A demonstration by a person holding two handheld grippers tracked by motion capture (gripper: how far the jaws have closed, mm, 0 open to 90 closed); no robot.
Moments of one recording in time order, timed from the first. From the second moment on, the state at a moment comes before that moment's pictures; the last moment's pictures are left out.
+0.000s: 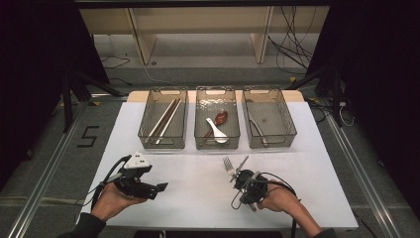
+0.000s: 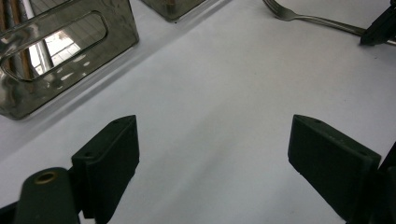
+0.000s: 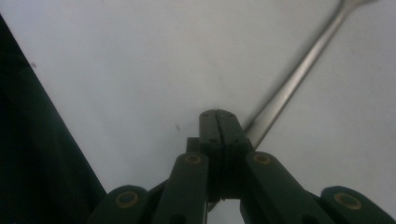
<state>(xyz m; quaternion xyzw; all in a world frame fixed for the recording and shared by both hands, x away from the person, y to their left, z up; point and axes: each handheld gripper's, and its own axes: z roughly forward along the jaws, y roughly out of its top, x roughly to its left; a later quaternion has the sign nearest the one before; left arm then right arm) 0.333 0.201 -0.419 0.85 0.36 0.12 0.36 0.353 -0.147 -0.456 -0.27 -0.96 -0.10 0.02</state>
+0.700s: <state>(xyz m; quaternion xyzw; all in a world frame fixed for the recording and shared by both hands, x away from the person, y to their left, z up) 0.334 0.202 -0.418 0.85 0.36 0.13 0.35 0.379 -0.177 -0.439 -0.32 -0.94 -0.12 0.01</state>
